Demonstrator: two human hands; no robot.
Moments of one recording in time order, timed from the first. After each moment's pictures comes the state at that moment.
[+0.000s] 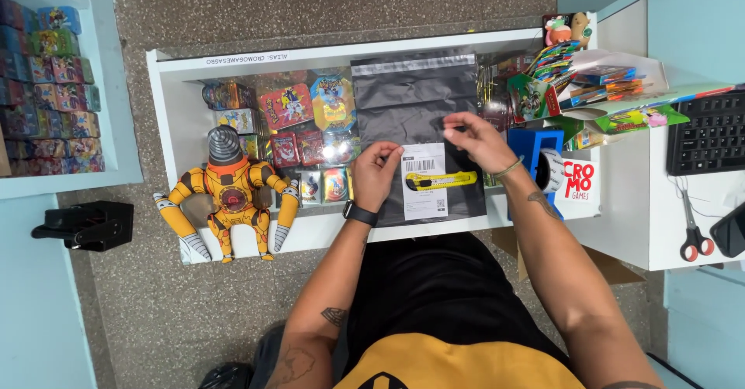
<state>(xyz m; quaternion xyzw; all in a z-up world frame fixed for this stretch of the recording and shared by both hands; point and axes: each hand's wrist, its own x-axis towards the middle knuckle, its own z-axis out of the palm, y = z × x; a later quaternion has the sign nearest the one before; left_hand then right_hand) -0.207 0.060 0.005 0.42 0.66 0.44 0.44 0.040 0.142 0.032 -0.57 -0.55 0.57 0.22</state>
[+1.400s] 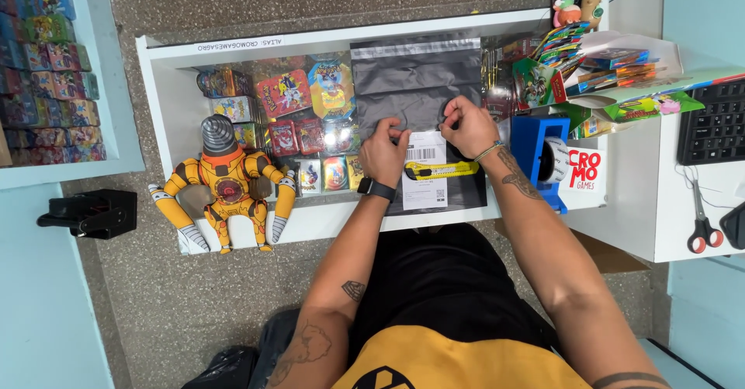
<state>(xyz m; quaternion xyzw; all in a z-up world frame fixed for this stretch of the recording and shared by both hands) -0.176 0.081 -0.037 0.50 0.76 0.28 0.30 0.038 0.154 -0.031 -0.65 -0.67 0.36 0.05</state>
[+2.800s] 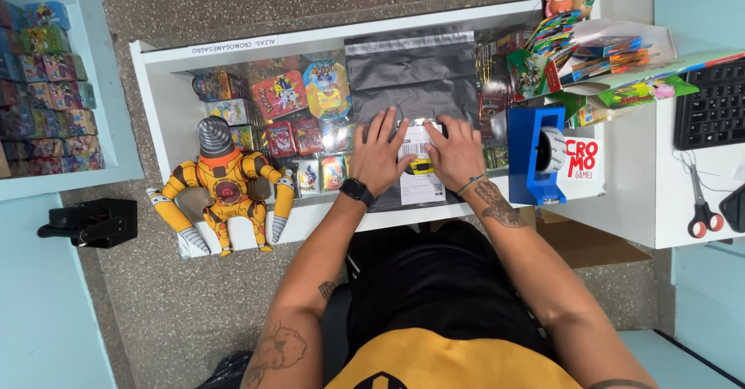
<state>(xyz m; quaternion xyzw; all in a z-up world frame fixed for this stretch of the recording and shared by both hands) -0.216 0.063 -0.053 0.82 0.54 0.15 0.12 0.012 0.071 -0.024 -0.58 -0.81 0.06 0.05</state>
